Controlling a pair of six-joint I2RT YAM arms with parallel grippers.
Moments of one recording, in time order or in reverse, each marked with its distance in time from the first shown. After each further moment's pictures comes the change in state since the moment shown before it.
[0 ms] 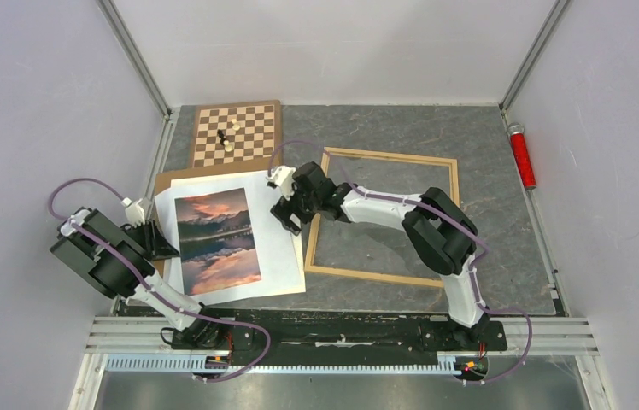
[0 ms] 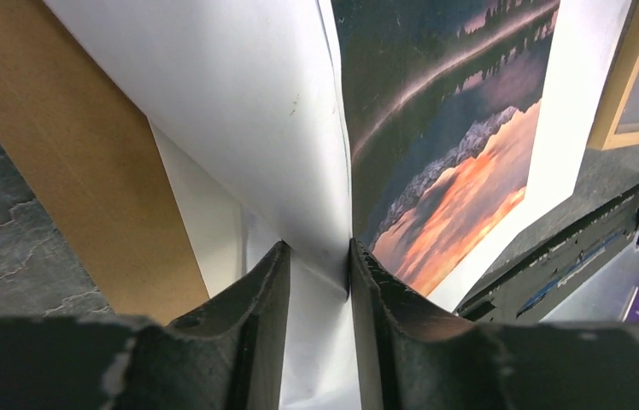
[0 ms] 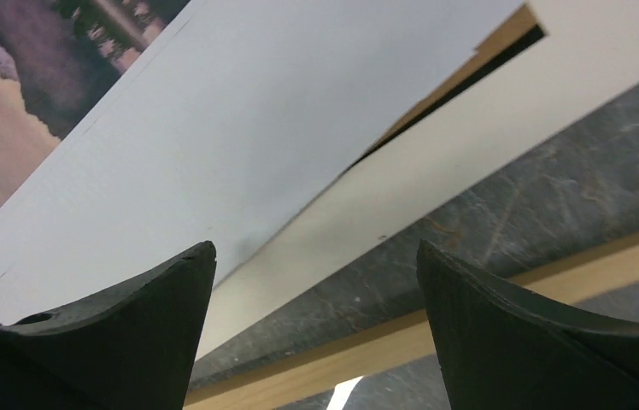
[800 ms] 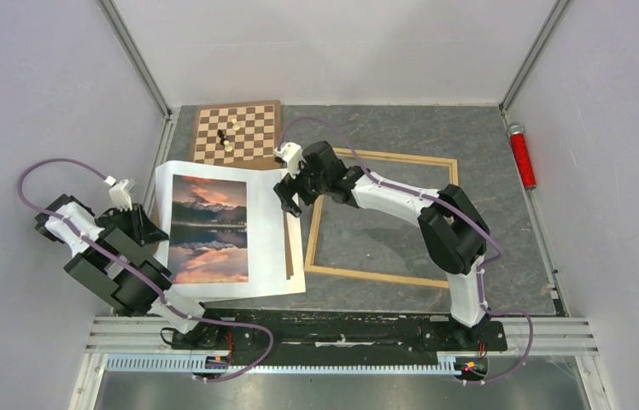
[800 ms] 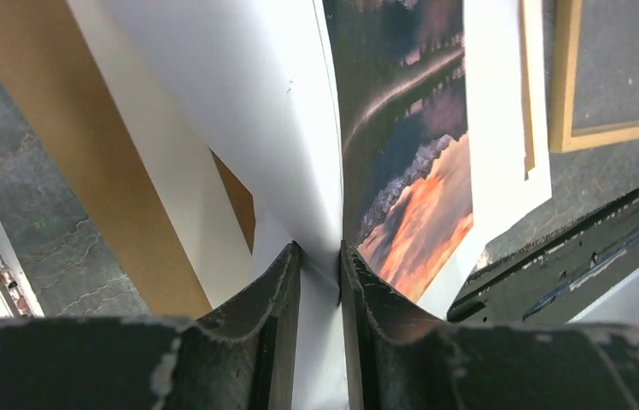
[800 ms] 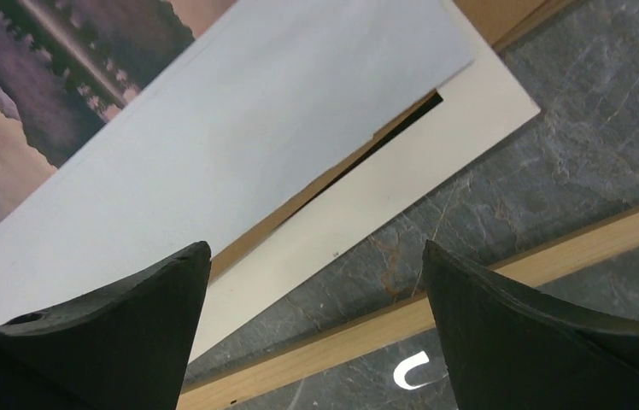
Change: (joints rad) left arm 0.007 -0.179 0.112 -0.166 0.105 0.095; right arm -0.078 -0.070 0.061 -0.047 -0.039 0.045
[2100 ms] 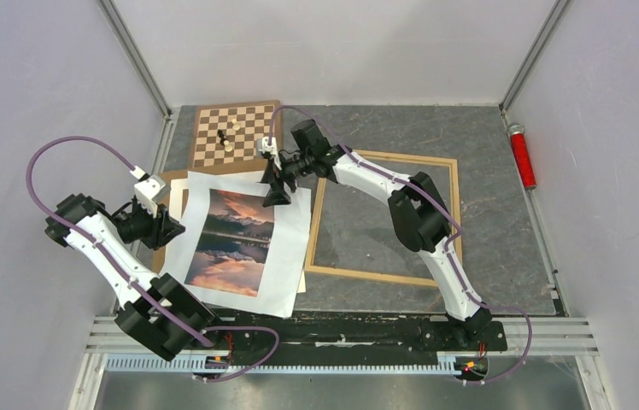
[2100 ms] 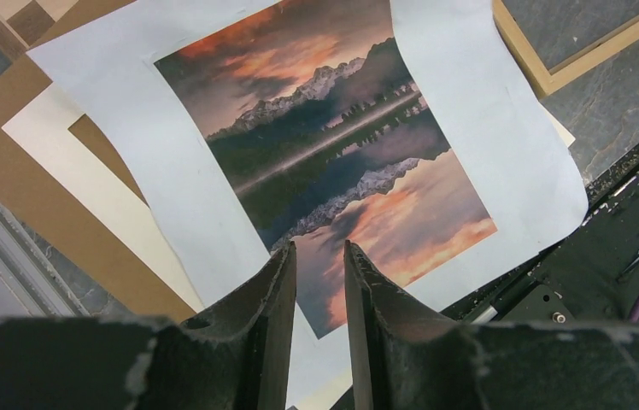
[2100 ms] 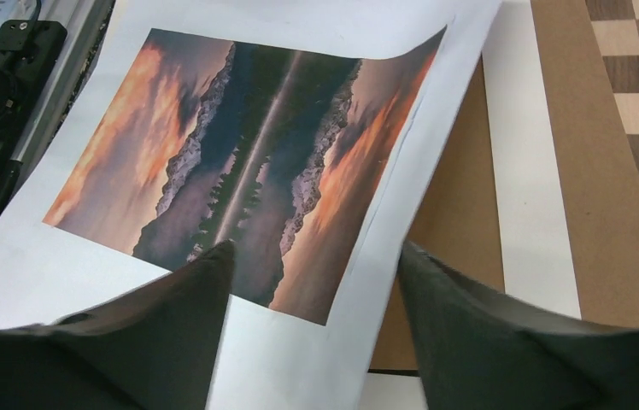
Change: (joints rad) left arm -0.089 -0.395 0.005 -0.280 0.158 0.510; right arm -0.074 0.357 0.503 -0.102 -0.742 -0.326
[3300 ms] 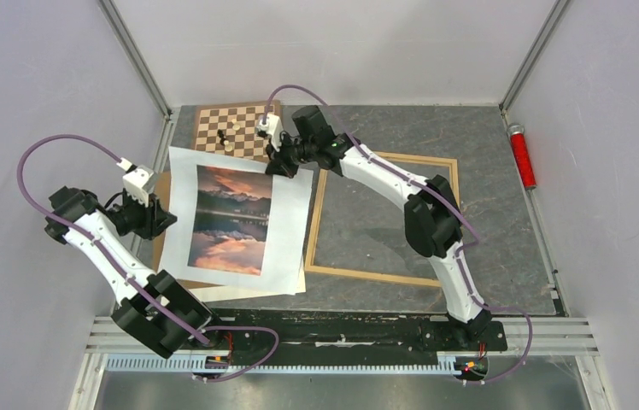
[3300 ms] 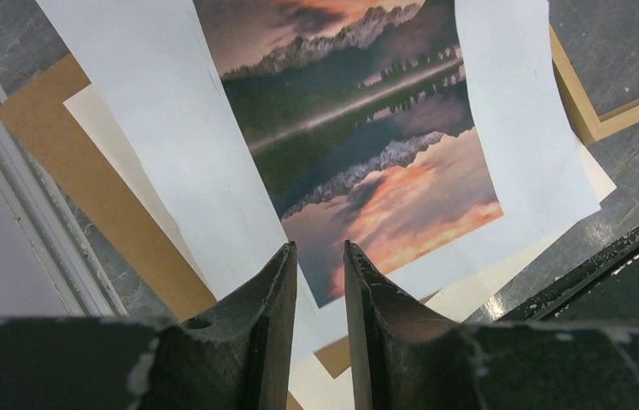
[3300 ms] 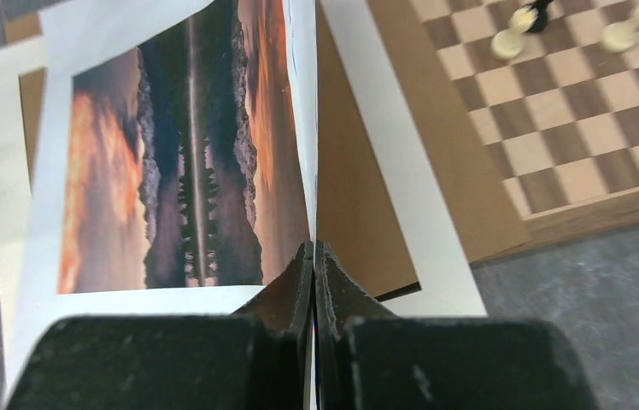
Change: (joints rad) left arm -0.003 0.021 -0.002 0.196 0.008 -0.223; right arm 0.013 -0.100 0.021 -0.061 0.340 0.129
